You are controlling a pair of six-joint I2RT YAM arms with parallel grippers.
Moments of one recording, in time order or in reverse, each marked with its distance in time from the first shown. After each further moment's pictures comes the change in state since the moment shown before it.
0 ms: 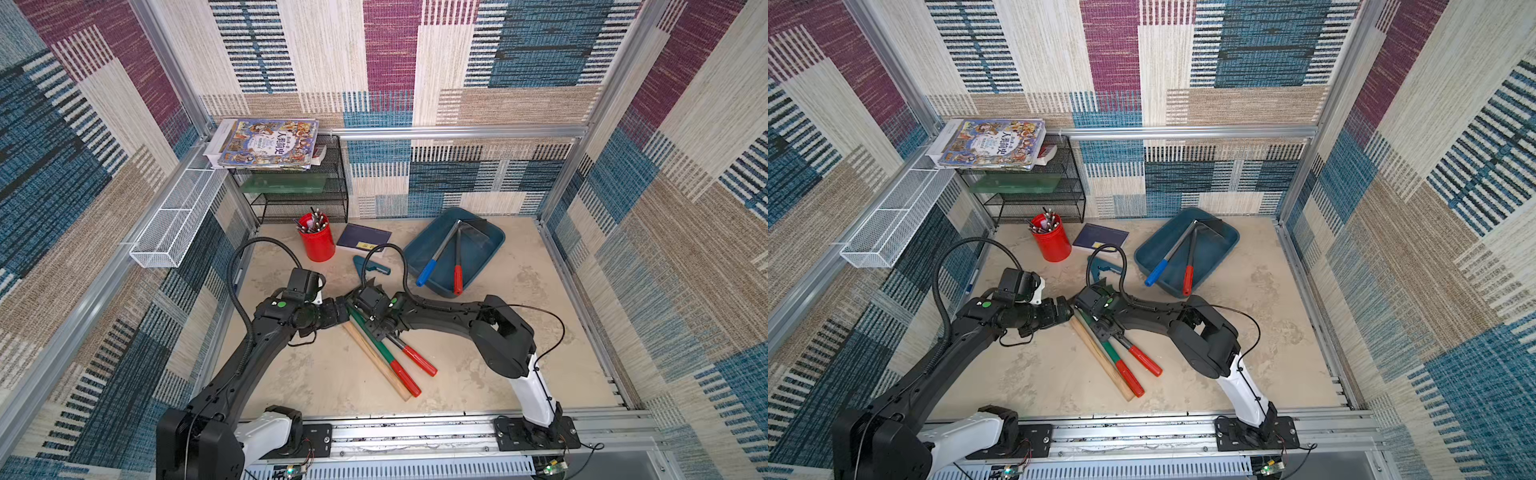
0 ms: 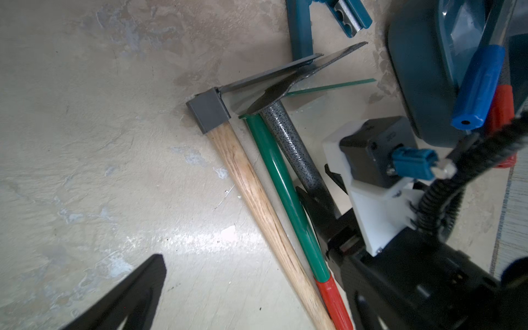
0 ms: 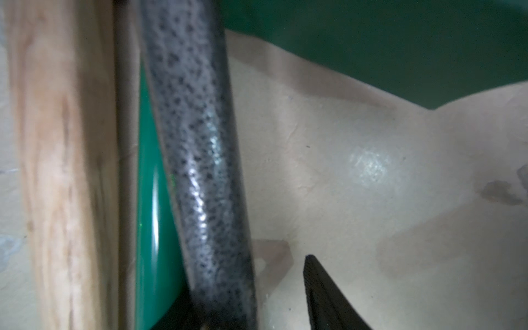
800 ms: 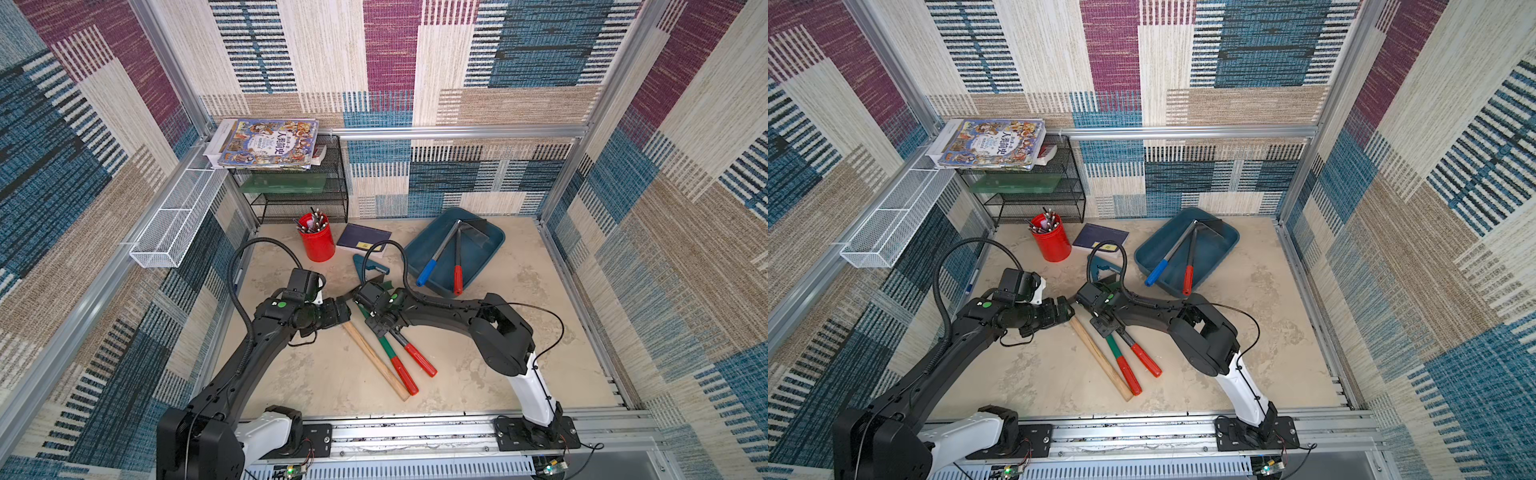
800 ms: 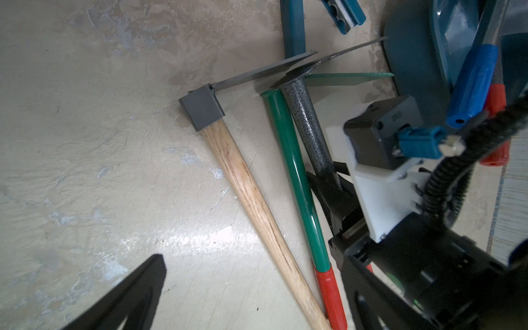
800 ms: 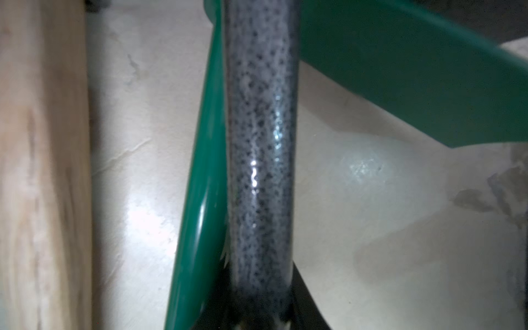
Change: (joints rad) left arm 0.000 0.000 -0.002 0.011 0.011 0.000; right arm -0.016 0.009 0.032 -0.024 0.019 -0.024
